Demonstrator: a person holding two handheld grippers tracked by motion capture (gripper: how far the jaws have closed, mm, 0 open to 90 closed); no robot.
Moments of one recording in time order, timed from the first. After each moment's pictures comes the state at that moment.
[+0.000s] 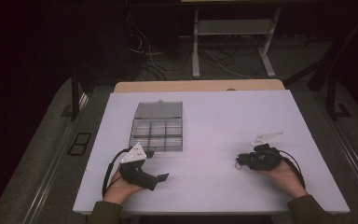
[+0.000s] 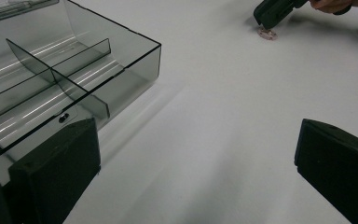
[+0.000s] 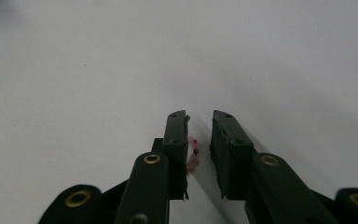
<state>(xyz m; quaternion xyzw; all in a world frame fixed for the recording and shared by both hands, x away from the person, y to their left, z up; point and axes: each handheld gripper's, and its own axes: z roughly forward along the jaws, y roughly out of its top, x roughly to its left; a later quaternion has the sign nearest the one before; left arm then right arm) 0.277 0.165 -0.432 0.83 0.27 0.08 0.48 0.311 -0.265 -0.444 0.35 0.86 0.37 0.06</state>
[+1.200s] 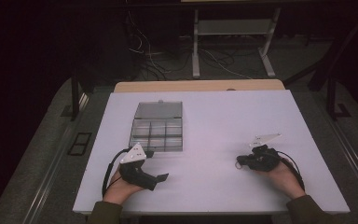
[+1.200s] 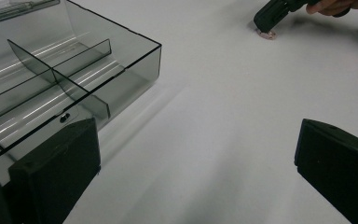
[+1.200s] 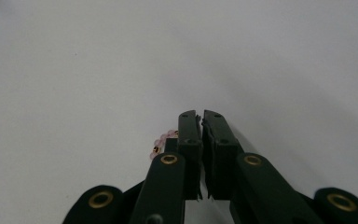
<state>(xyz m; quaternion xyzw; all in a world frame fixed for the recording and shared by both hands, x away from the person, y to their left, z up) 0.276 0.165 -0.432 0.83 0.27 0.09 0.48 0.310 -0.261 -0.448 0.35 0.87 0.35 0.07</state>
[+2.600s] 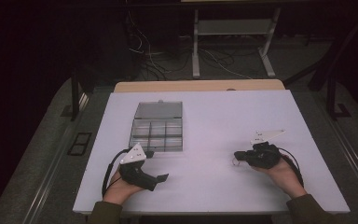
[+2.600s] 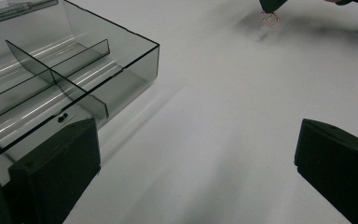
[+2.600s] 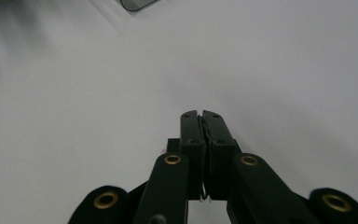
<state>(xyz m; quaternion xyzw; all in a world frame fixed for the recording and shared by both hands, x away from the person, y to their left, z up) 0.275 0.165 -0.432 0.83 0.27 0.09 0.48 0.308 -0.256 -0.425 0.33 0.86 0.39 0.07</state>
